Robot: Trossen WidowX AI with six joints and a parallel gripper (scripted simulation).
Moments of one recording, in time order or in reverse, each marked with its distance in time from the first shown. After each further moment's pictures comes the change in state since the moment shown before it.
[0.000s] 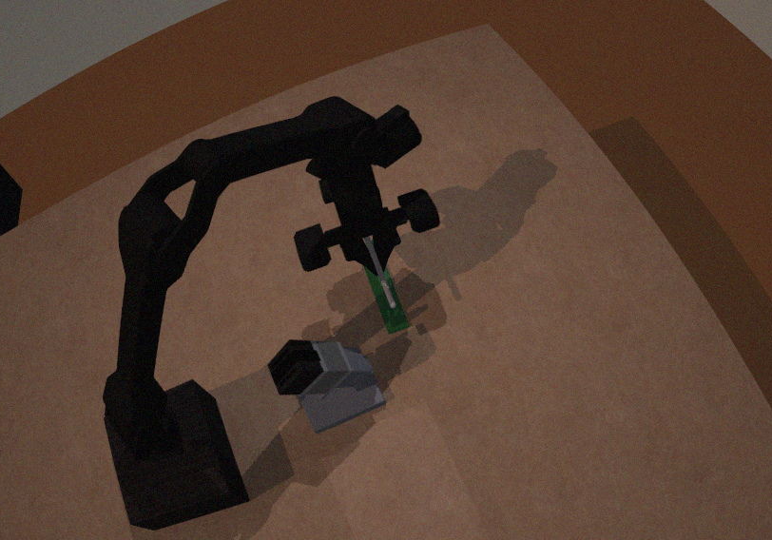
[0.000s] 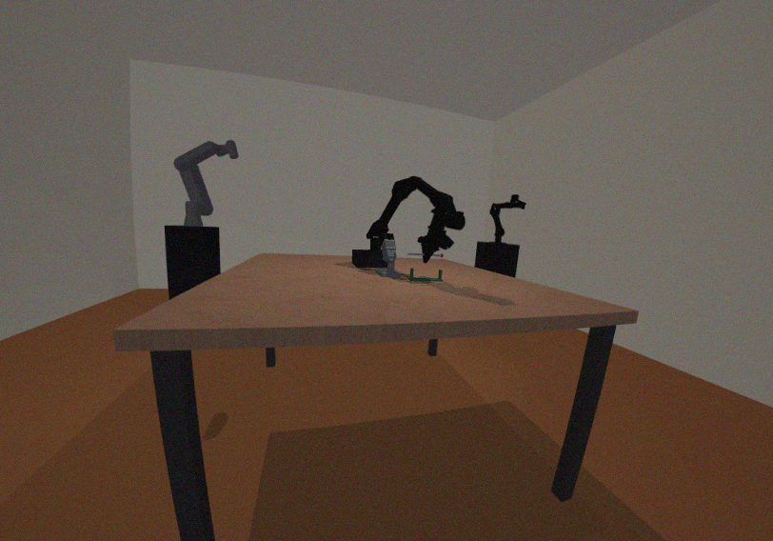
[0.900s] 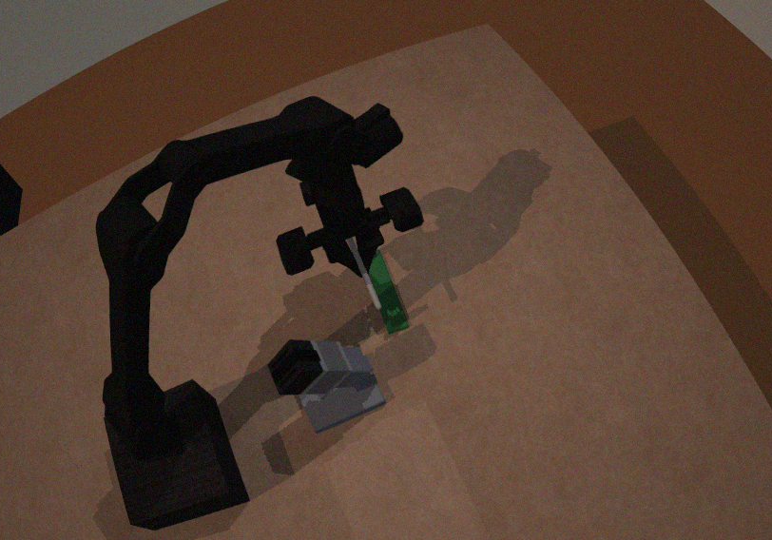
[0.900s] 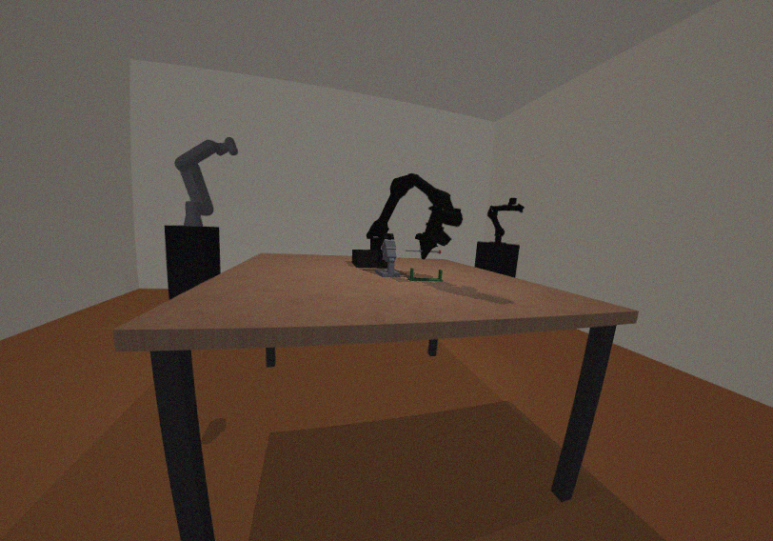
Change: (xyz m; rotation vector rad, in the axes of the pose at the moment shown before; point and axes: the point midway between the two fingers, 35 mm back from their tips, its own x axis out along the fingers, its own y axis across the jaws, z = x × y) arm -0.012 0.022 -0.004 -0.039 -0.001 -0.008
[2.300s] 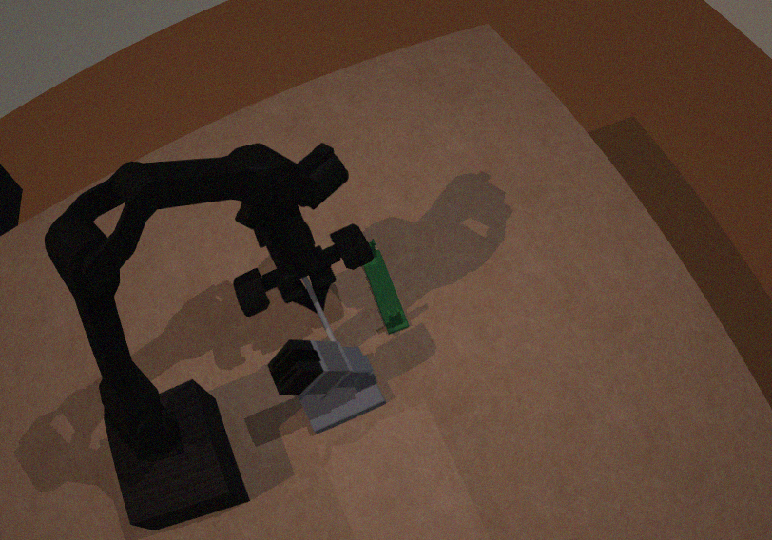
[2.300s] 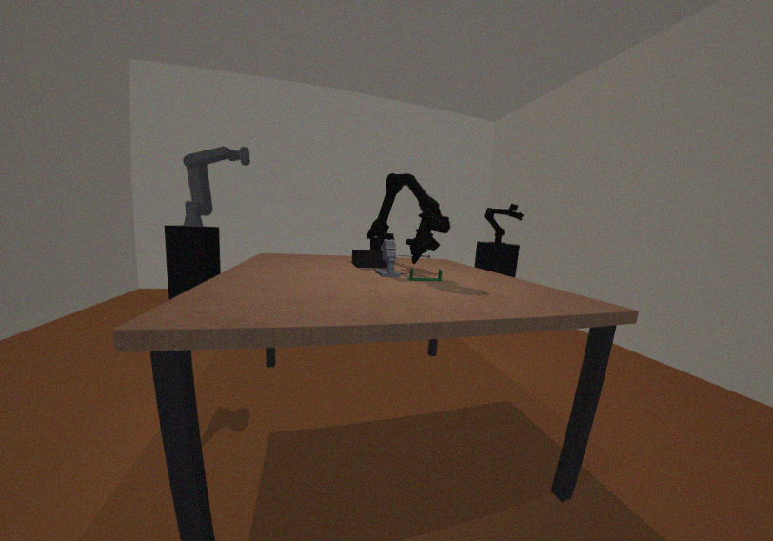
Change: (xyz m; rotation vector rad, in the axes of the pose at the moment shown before) arm 0.032 0.076 -0.002 -0.064 -0.003 -0.009
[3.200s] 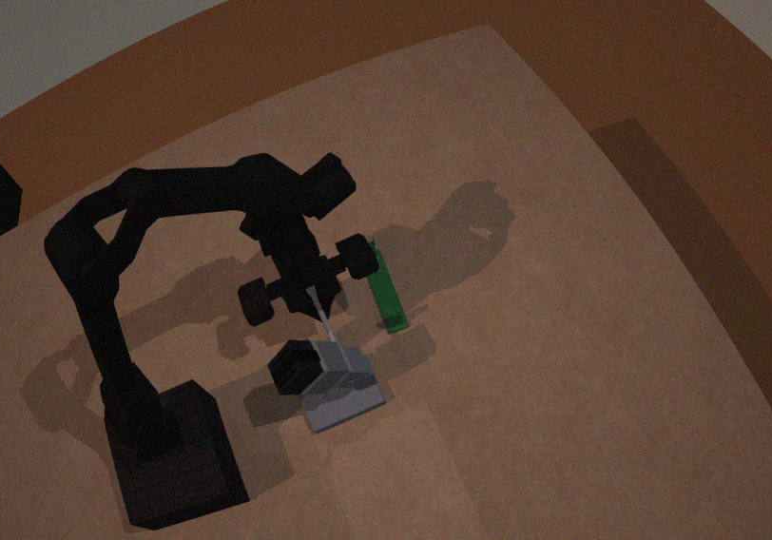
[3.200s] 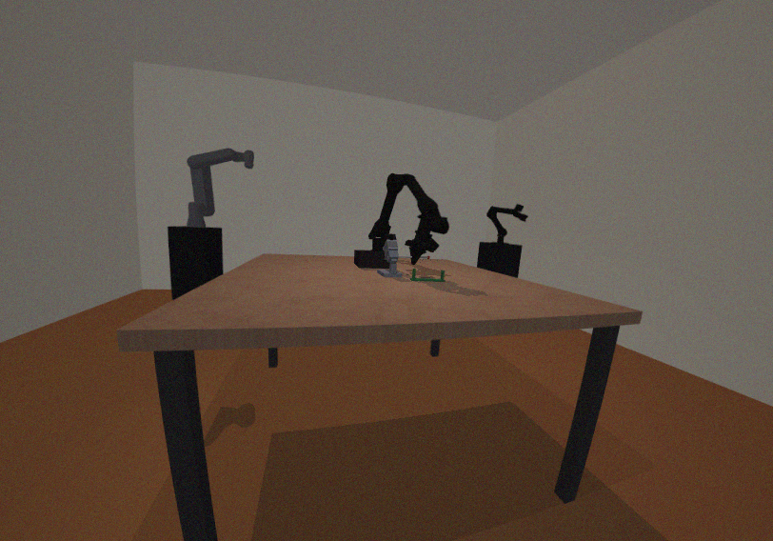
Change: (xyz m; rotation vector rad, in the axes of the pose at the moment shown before) arm 0.008 -0.001 -0.013 0.005 -0.007 0.003
